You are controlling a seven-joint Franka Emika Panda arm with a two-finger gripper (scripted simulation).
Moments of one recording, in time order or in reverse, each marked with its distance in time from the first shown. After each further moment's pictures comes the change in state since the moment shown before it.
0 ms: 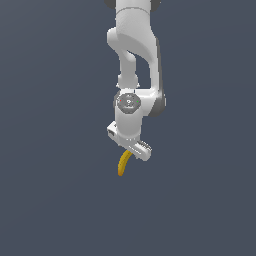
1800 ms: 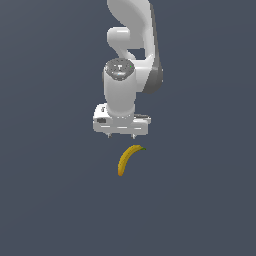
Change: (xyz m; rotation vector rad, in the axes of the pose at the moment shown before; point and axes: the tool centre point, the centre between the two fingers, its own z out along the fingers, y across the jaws) arm 0.003 0.035 -0.092 -0.033 -0.008 -0.597
